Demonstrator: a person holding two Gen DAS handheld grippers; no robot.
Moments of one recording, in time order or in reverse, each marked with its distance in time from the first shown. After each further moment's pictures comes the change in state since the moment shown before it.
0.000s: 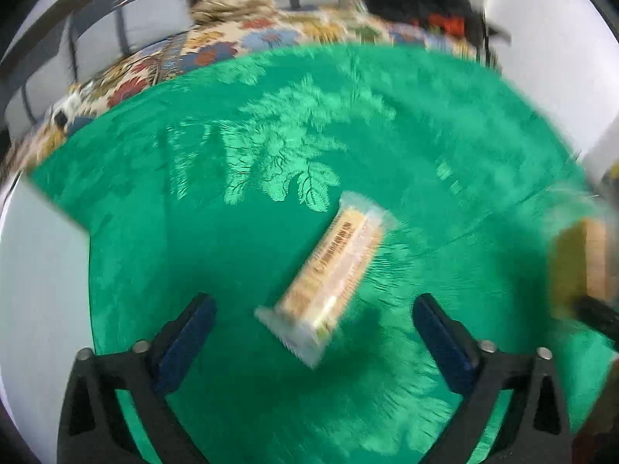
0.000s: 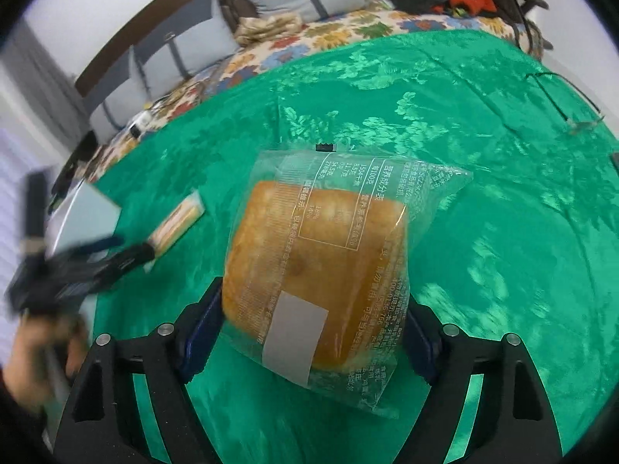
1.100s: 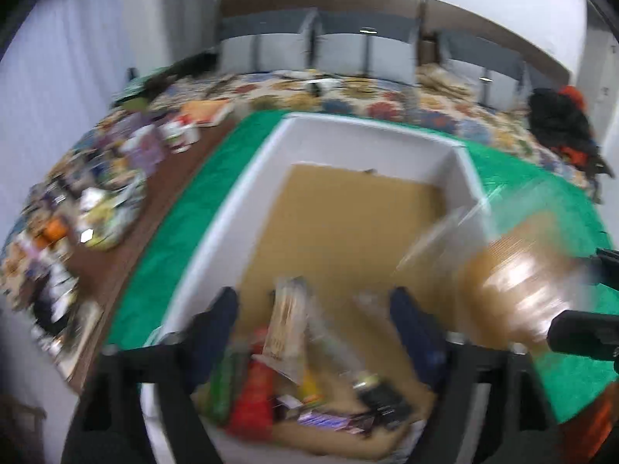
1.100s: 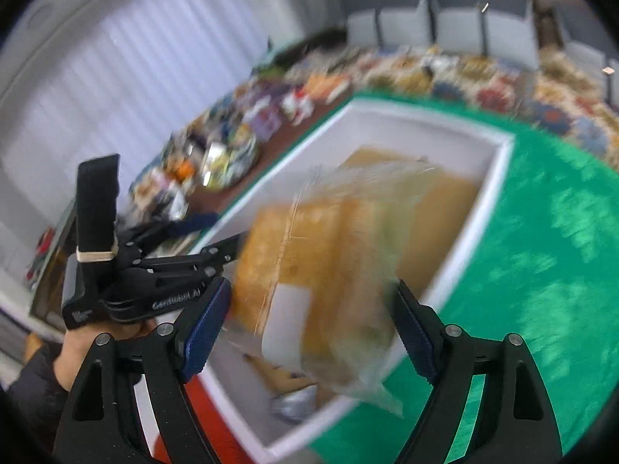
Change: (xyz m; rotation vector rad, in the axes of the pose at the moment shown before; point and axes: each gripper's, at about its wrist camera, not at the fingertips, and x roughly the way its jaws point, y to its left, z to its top) left arm -0.293 0.235 -0.314 -0.526 -0.235 0.350; right arm -0.060 0.401 -0.089 -0.637 0.233 0.534
